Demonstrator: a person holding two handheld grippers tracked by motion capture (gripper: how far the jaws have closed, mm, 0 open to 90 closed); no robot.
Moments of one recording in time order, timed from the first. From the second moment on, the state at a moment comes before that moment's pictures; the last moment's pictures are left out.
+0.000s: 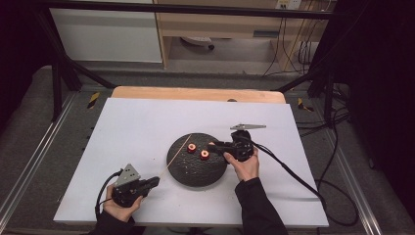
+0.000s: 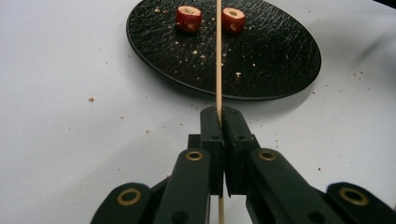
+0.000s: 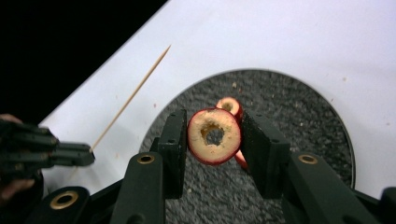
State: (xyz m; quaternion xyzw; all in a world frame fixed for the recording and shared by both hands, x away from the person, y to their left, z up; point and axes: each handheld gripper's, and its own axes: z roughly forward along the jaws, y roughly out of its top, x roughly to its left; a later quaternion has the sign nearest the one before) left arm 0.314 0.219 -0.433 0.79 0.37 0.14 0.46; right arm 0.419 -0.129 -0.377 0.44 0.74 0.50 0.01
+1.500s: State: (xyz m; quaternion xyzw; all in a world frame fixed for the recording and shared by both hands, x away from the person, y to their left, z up) left arm 0.317 0.179 -0.420 0.77 0.36 0.14 0.51; right arm 0.422 -0.128 -0.375 0.48 0.52 0.70 0.05
